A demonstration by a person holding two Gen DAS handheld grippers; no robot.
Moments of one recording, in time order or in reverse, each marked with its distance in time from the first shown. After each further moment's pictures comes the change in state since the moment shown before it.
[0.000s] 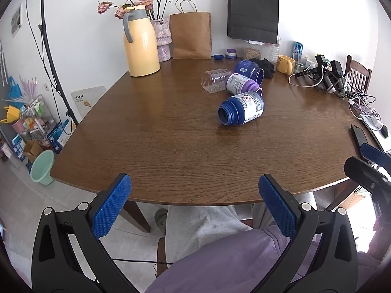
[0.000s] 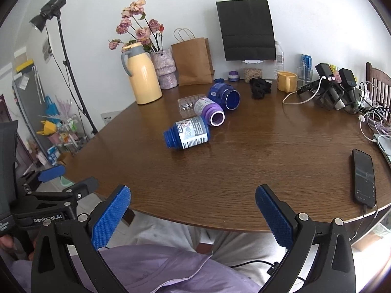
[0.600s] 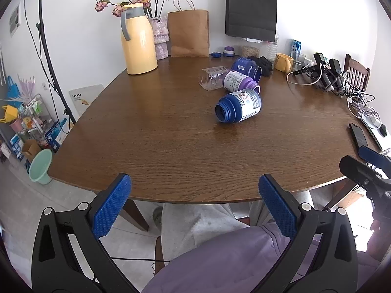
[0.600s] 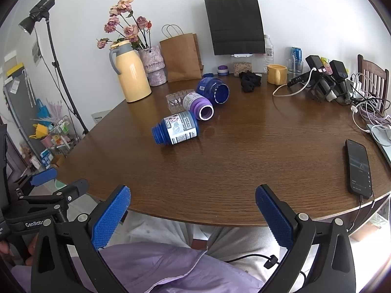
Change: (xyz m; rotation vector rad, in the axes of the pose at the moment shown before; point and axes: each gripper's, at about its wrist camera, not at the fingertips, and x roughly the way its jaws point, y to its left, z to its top) left arm 0.003 -0.005 -0.002 0.001 0.011 -0.010; right arm 0.005 -0.007 0.000 0.040 0.032 -0.047
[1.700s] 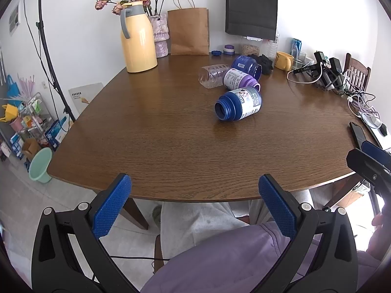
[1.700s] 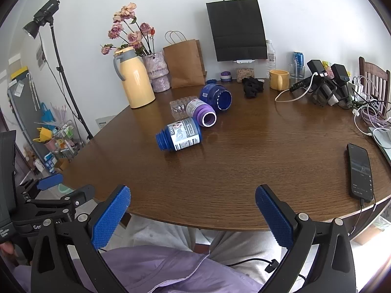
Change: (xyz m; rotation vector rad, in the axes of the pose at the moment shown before) left arm 0.000 0.001 -0.001 0.001 0.010 -0.002; right arm -0.007 -0.002 0.000 -0.002 -0.037 0.024
